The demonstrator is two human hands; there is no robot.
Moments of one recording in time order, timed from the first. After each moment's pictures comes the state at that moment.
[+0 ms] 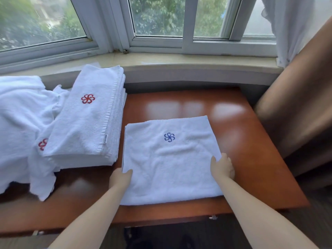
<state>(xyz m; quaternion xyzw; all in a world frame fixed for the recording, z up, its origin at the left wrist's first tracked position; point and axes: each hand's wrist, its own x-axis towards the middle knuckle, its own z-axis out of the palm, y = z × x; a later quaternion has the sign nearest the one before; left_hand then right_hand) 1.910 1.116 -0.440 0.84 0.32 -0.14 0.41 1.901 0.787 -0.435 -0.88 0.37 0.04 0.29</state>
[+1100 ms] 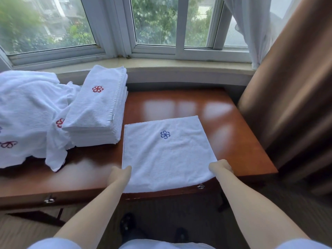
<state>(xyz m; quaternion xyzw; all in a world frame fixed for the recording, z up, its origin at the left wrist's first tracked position) 1.810 1.113 -0.426 0.84 0.35 -0.14 0.39 1.798 0.782 -0.418 -0.81 0.49 0.14 0.30</state>
